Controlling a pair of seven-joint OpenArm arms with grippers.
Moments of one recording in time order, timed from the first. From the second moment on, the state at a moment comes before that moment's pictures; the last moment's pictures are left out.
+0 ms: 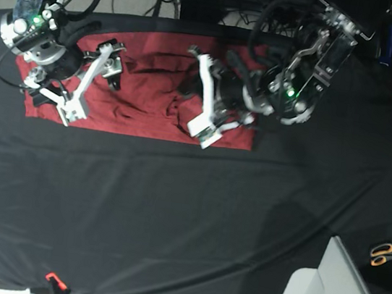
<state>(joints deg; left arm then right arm) 3.4 -14.4 25.1 92.2 -31.6 -21.1 50.0 -18.7 -4.4 14.8 109.2 -4.3 40.2 -49.0</state>
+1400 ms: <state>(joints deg) -4.3 -4.1 29.7 83.2 -31.9 -21.1 50.0 -17.4 -4.7 18.6 109.2 -4.1 40.2 -49.0</state>
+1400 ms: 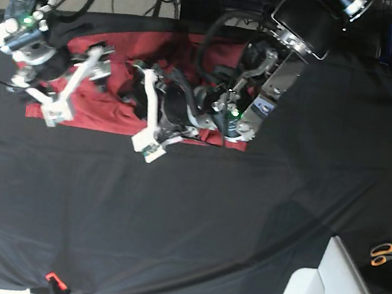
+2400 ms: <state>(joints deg) 22.5 -21.6 -40.9 94.0 -32.1 -41.3 55.6 -17.4 4.3 -37.3 108.9 -13.1 7.9 -52.1</state>
